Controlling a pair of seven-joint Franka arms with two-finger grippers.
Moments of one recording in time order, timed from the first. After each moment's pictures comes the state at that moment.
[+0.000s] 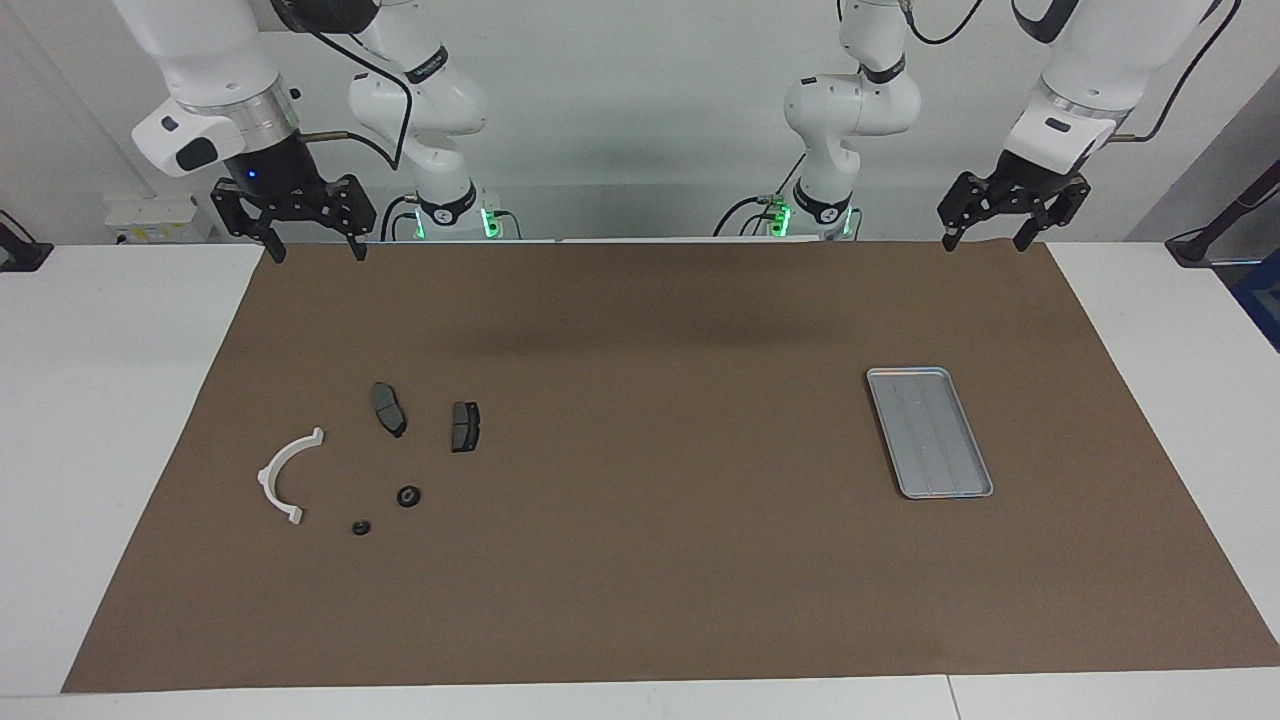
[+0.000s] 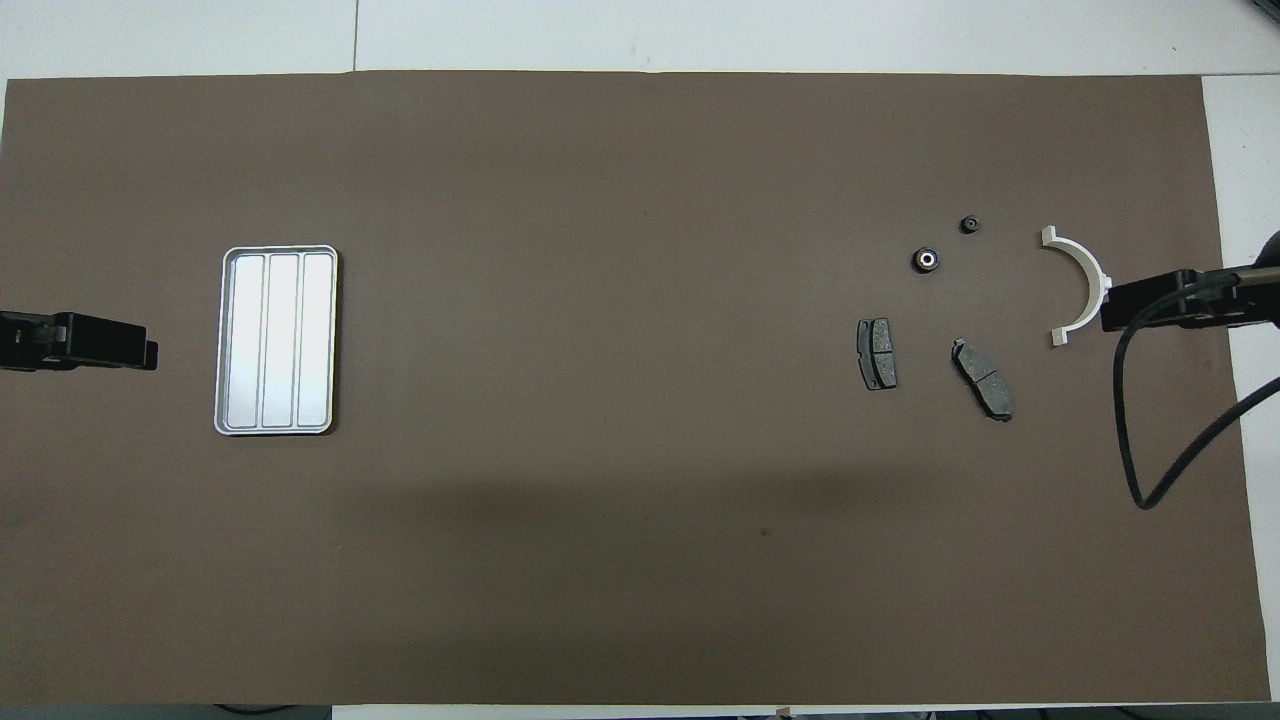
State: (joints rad) left arm -0.10 -0.13 0.03 -1.69 -0.01 1.57 0.00; right arm -0.11 -0.07 0.12 -1.61 0.01 1.57 0.01
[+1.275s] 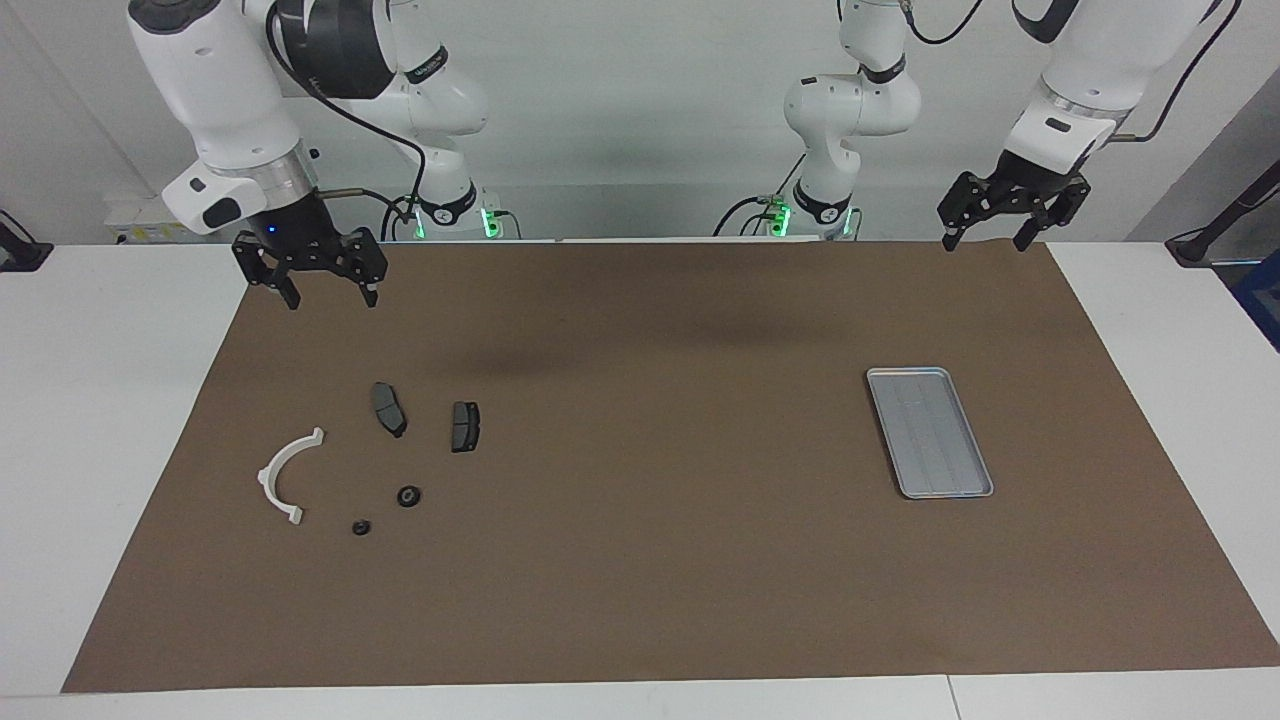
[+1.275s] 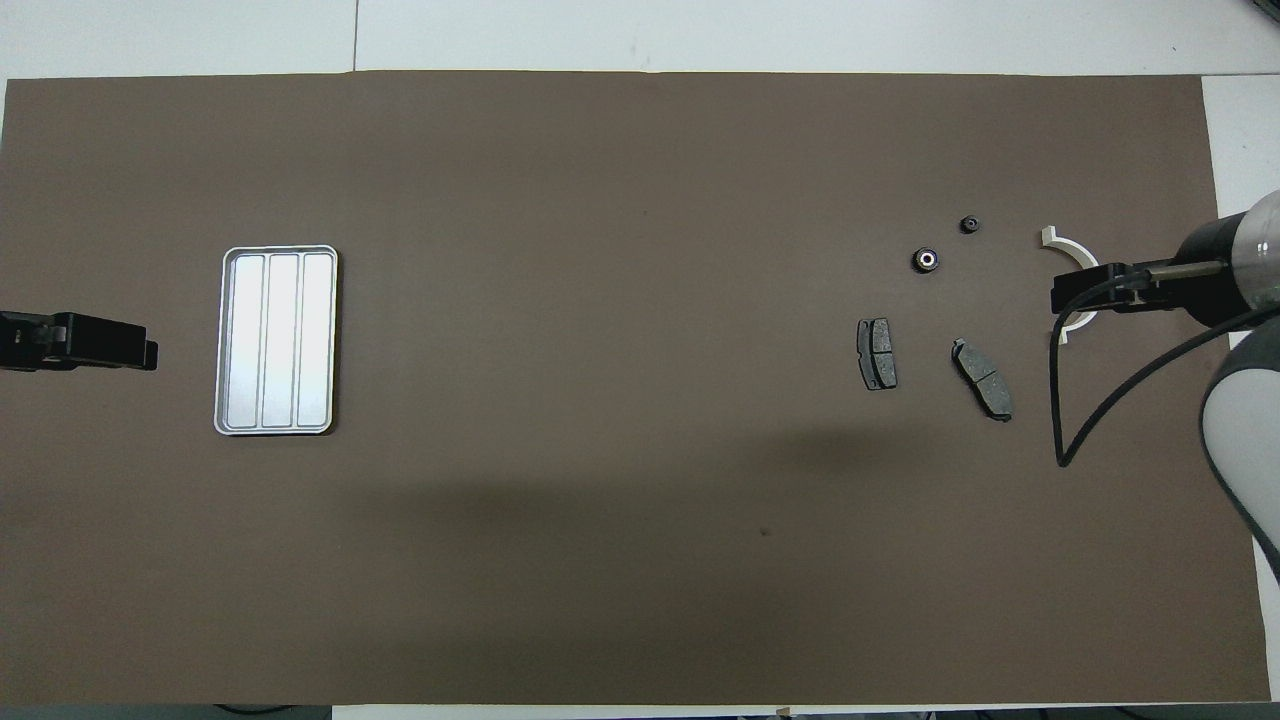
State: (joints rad) left arm -0.10 -0.13 0.03 -1.69 -0.01 1.57 0.00; right arm -0.11 -0.06 0.12 -1.79 0.01 1.81 0.01
